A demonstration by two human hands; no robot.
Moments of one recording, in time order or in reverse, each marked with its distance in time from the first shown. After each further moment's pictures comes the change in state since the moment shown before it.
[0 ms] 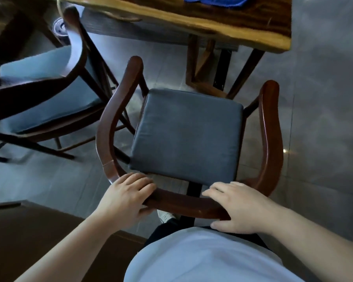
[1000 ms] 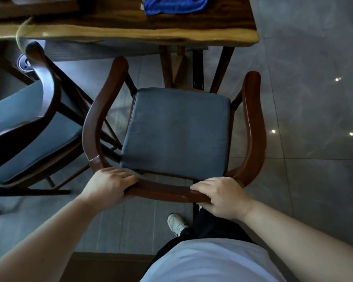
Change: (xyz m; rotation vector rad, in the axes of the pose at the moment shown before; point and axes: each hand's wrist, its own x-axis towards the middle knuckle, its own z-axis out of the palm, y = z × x) left_hand 0.060 -0.105 -0.041 -0.029 -0.006 0.244; right_hand 0.059 -0.005 0.028 0.127 0.473 0.062
